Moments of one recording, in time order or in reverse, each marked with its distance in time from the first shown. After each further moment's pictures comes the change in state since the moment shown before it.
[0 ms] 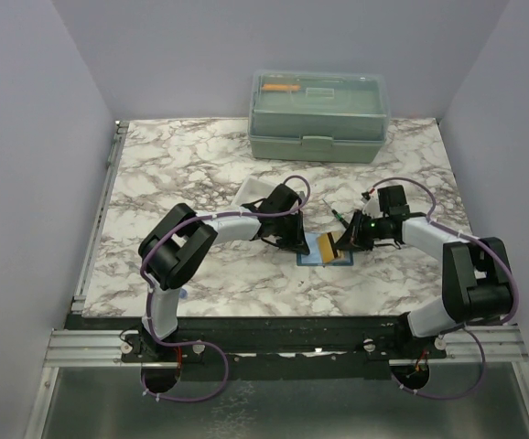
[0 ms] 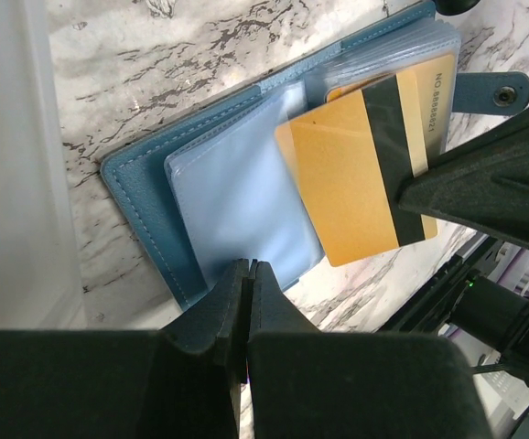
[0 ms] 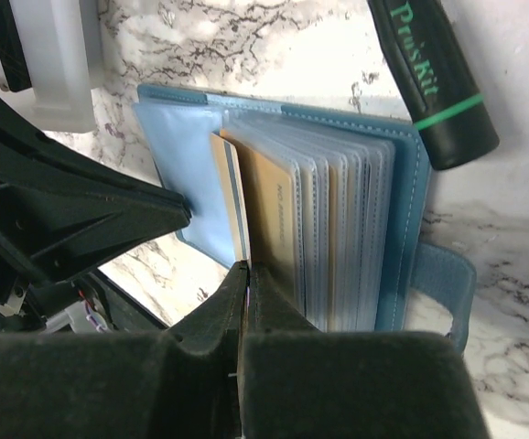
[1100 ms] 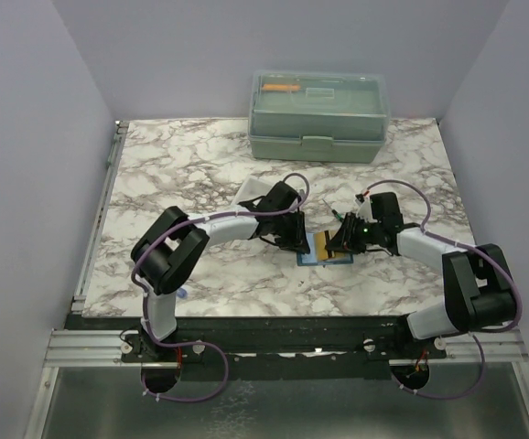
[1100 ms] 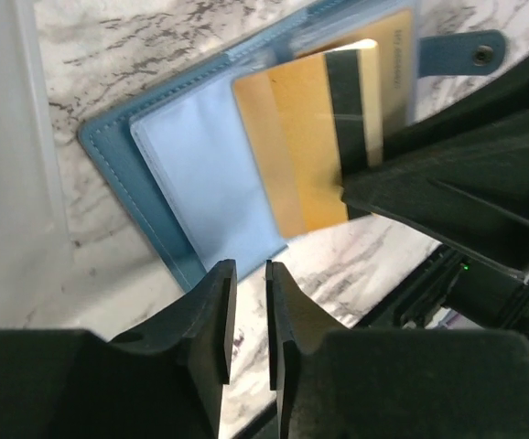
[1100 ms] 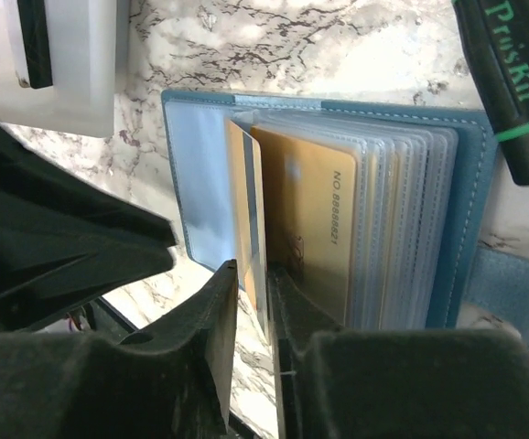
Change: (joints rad) left arm -0.005 -0.034 0.008 -0.056 -0.001 0.015; right arm 0.082 -0.044 -0.108 0.224 0.062 0.076
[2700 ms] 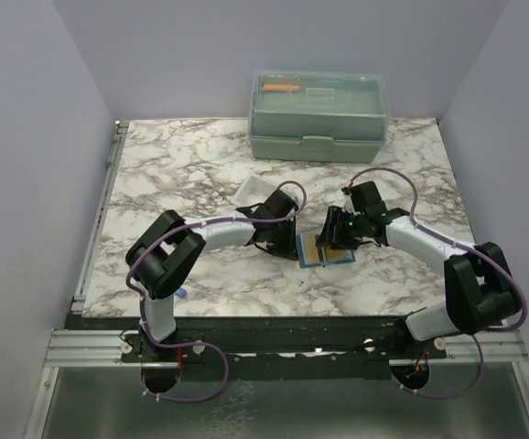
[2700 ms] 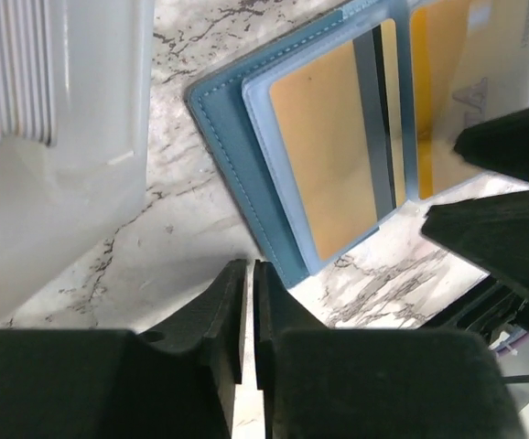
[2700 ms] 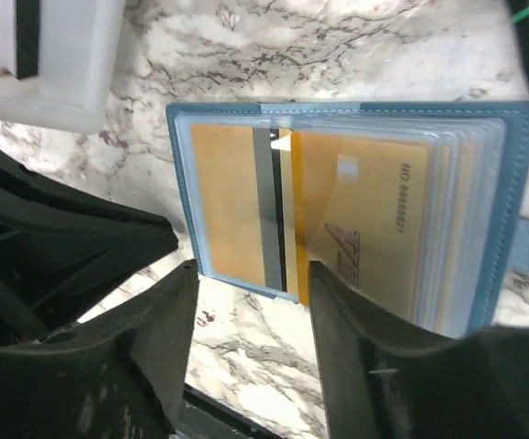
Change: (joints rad) left arm -0.018 -0.058 -0.069 -0.061 -0.126 0.045; right arm 0.175 0.024 0.179 -0.240 0.217 0.005
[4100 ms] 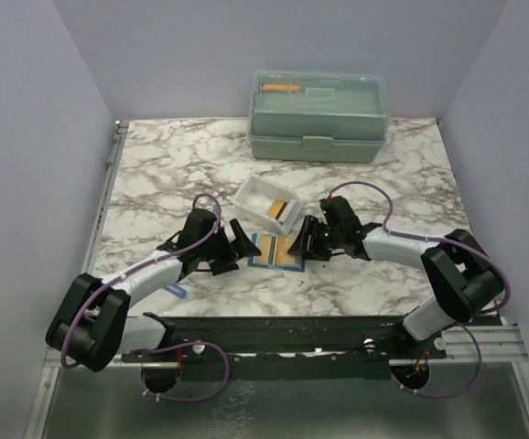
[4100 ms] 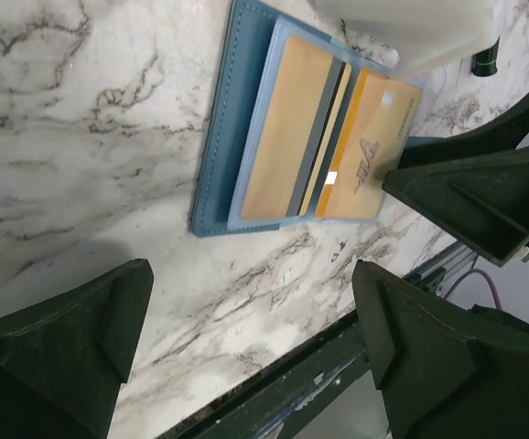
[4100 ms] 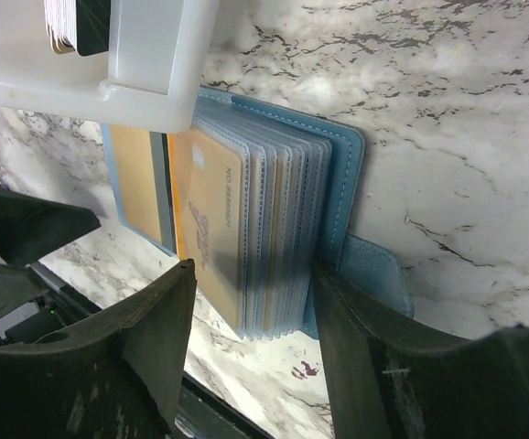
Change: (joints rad) left arm 0.340 -0.637 -0.629 0.179 0.106 -0.226; right arm 0.221 0.081 -0.069 0.287 0.053 0.288
